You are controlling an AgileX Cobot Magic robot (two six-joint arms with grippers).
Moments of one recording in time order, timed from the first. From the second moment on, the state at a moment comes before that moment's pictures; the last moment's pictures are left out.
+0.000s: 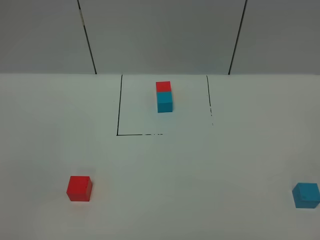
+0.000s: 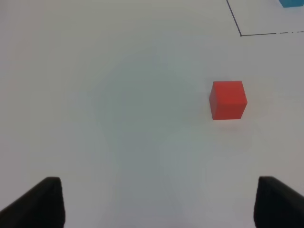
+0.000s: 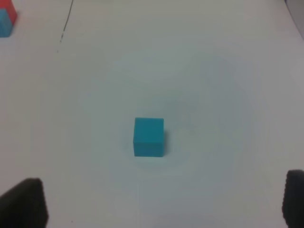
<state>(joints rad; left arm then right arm) 0.00 -0.01 -0.51 -0.07 1.07 0.06 0.01 -0.01 -0.50 -0.05 1.05 0.03</state>
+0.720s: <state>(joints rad) 0.00 -0.01 -0.51 -0.07 1.07 0.06 0.01 -0.01 -0.50 -0.05 1.05 0.03</state>
